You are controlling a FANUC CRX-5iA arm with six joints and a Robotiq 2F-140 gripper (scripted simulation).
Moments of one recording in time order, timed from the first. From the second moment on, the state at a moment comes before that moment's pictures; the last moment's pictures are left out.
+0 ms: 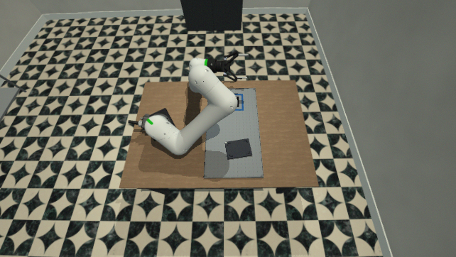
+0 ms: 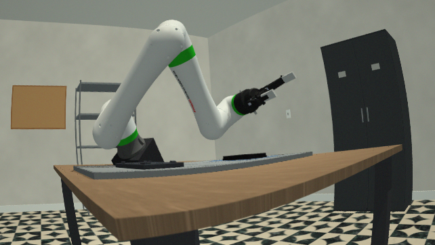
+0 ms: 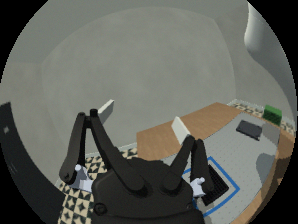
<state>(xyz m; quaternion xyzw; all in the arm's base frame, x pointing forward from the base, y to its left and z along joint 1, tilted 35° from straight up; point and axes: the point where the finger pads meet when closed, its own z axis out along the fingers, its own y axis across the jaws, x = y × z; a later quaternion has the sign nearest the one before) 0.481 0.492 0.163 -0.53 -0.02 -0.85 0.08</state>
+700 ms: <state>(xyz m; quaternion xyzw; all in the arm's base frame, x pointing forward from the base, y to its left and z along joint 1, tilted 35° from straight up) 0.485 0.489 0.165 -0.53 -0.02 -0.85 0.06</state>
